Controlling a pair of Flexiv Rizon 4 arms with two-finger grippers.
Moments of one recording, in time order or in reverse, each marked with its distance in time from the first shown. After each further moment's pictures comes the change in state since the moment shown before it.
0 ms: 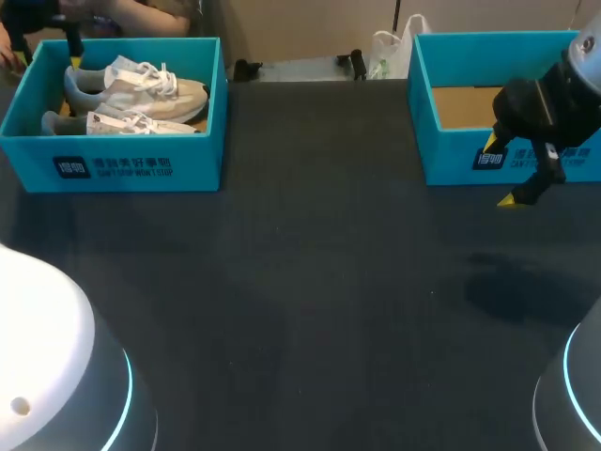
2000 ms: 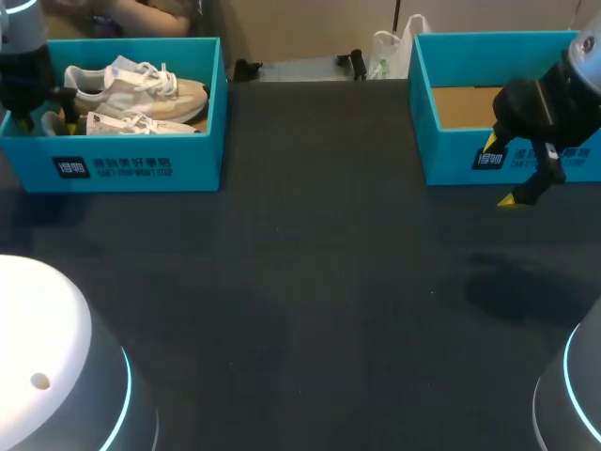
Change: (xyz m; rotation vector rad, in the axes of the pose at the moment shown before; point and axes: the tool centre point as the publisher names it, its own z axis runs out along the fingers) left arm -0.006 -0.090 0.084 -0.036 -0.008 -0.024; right arm 0.000 0.000 0.000 0.000 0.000 0.000
